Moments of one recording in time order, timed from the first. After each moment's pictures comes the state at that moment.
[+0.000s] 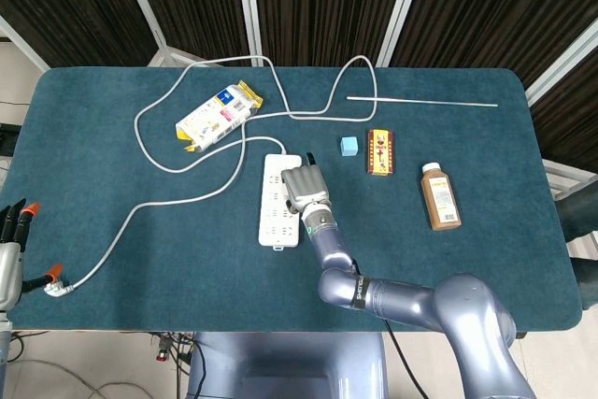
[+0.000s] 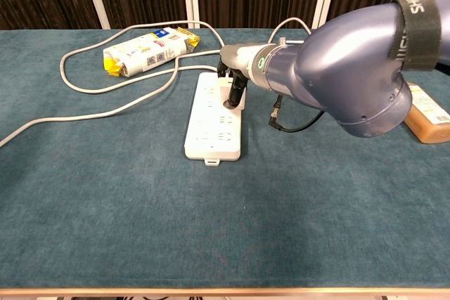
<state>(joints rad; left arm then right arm) -0.09 -1.18 -0.10 -1.68 1.33 1.49 0.22 1.28 -1.87 0.31 -1.12 -0.27 0.83 -0.79</state>
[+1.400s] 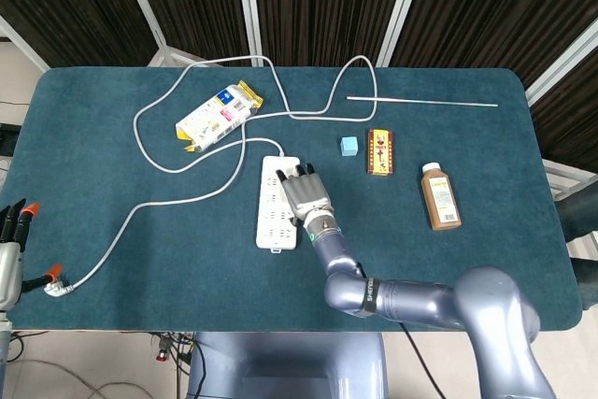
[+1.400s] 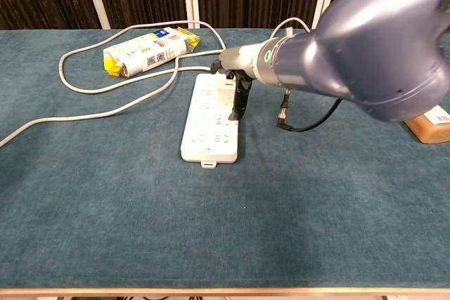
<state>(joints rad) -0.09 -1.18 -0.10 -1.68 1.33 1.49 0.22 1.28 -1.73 0.32 -1.35 -0.17 0.88 -0.88</state>
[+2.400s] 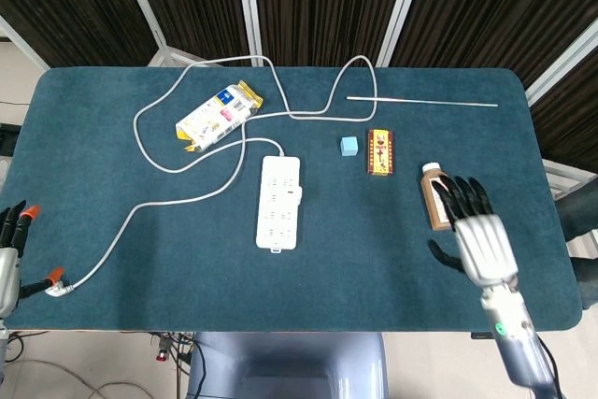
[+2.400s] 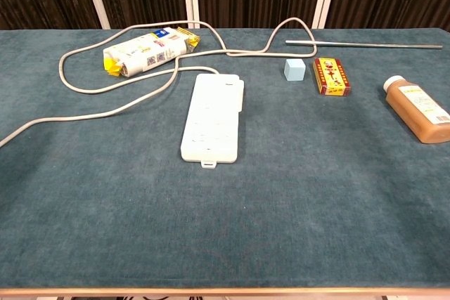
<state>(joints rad) -0.06 -1.16 -0.08 -1.69 1.40 1.53 0.17 0.37 -1.22 -0.02 -1.78 -1.45 1.56 -0.21</state>
